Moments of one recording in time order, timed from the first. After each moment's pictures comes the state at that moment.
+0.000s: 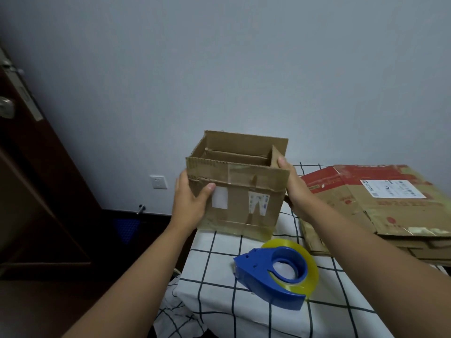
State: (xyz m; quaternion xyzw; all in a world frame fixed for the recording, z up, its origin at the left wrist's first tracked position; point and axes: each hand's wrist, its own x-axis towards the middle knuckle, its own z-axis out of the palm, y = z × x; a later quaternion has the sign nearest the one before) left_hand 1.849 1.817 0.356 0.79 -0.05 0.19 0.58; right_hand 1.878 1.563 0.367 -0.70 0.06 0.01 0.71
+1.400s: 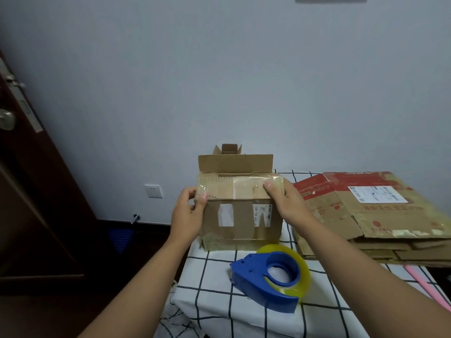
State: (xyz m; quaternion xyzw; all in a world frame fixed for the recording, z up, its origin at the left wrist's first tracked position) left_hand 1.842 1.817 0.344 0.81 -0.02 0.15 0.56; right_hand 1.837 1.566 0.370 -0.82 -0.01 -0.12 0.56
